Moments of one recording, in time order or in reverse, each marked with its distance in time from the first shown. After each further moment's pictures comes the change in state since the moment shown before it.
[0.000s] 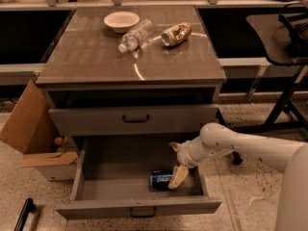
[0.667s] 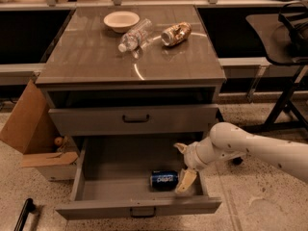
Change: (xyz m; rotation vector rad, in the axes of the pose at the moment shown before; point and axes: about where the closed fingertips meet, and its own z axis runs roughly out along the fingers) arm -0.011 0.032 -0.045 -0.009 0.005 -0.019
